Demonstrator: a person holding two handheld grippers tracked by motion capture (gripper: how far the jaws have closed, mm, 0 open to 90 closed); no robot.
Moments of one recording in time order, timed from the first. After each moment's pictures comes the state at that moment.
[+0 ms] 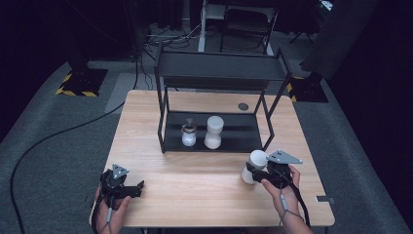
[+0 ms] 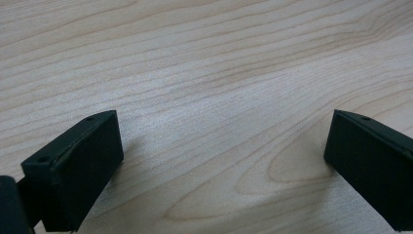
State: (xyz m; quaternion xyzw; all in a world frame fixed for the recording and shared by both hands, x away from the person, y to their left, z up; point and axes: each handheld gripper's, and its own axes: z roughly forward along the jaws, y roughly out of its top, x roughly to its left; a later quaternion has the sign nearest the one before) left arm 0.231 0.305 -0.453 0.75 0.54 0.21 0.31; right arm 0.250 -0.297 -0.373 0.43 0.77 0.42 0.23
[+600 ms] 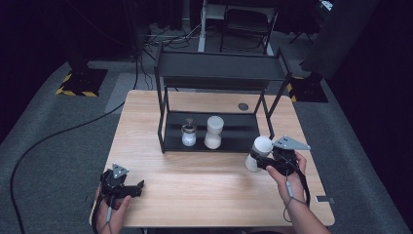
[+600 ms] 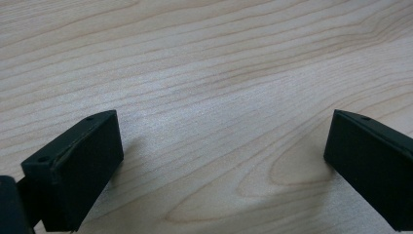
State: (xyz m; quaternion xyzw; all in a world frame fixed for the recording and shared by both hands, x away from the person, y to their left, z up) left arm 0.232 0.304 -0.452 0.75 0.54 0.21 0.31; right arm 0.270 -0.301 -0.338 0.41 0.76 0.43 0.24
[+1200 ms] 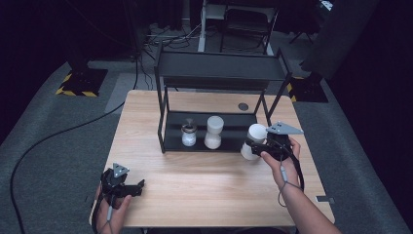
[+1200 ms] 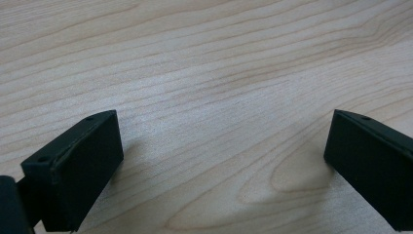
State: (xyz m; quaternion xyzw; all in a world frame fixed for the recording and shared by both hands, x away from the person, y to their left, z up) left arm 0.235 0.303 -0.452 0.75 0.54 0.21 0.31; right arm 0.301 -0.285 -0.320 0.40 0.77 0.43 0.25
